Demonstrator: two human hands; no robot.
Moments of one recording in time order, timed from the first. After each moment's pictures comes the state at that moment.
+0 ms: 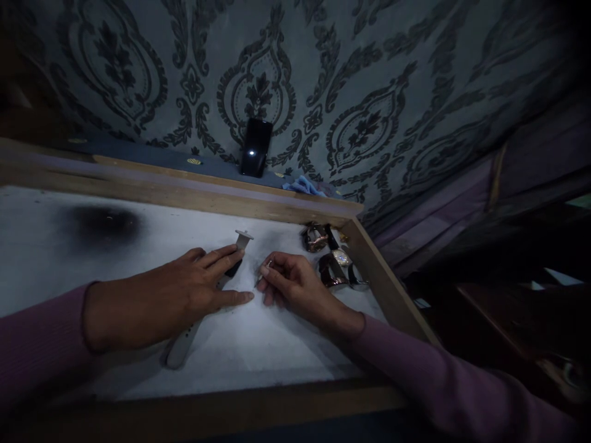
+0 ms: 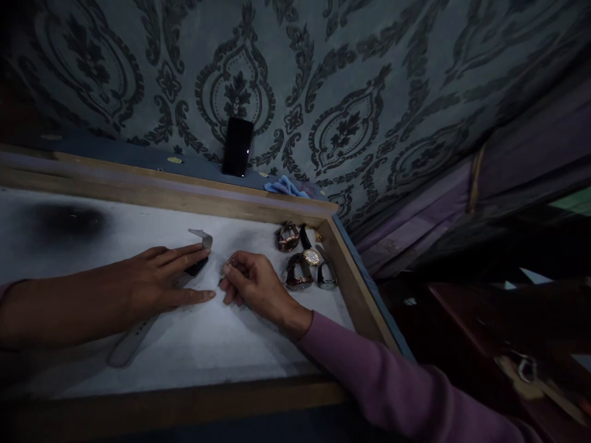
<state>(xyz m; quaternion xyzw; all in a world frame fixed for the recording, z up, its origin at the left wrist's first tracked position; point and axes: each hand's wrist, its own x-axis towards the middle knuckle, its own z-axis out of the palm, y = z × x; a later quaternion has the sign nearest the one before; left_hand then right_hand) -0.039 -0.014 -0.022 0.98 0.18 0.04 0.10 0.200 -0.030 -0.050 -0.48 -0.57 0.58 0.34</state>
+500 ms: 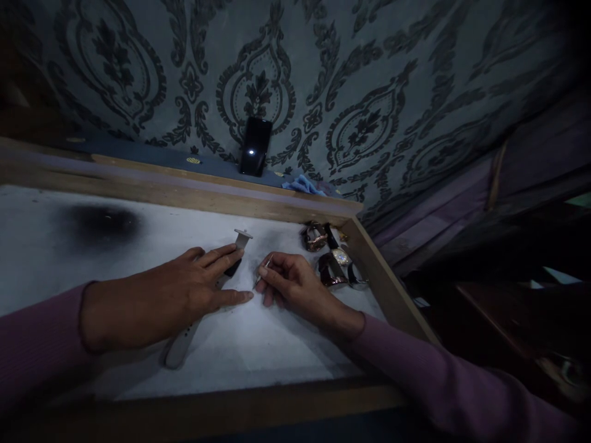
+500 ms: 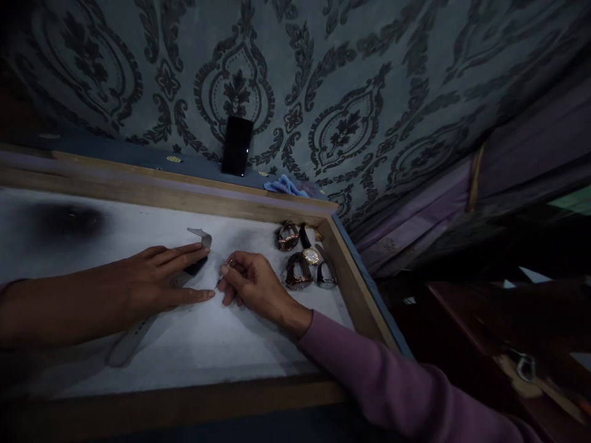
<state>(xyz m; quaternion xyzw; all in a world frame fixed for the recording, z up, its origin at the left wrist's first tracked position) -0.039 -0.014 -0.020 0.98 0.18 0.02 0.10 0.200 -0.029 -0.054 -0.47 -0.57 0.59 0.33</state>
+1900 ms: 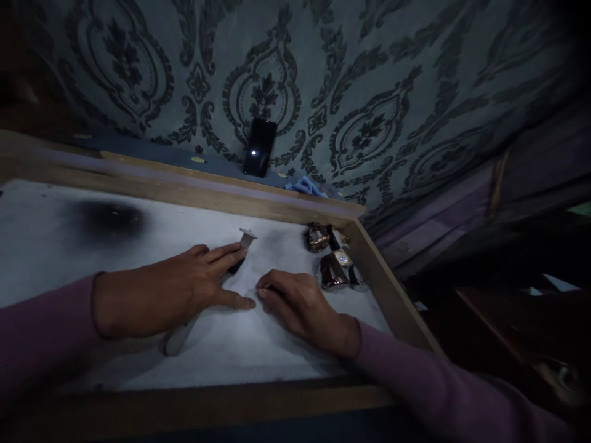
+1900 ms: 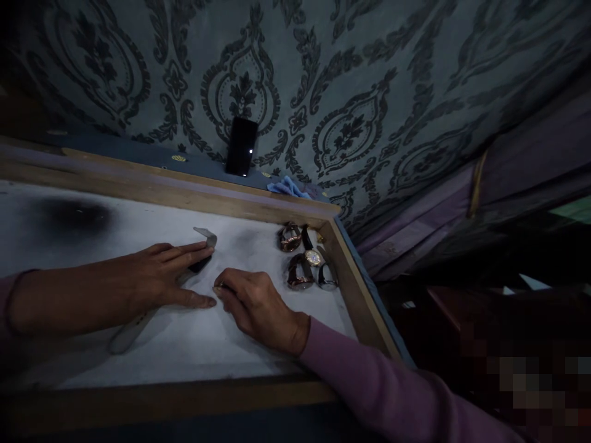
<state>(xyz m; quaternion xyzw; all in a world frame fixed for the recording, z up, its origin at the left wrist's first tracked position) -0.041 -0.011 -0.022 0.98 0.17 0.02 0.10 0.204 -0.050 -0.045 -0.34 -0.87 0.19 0.29</state>
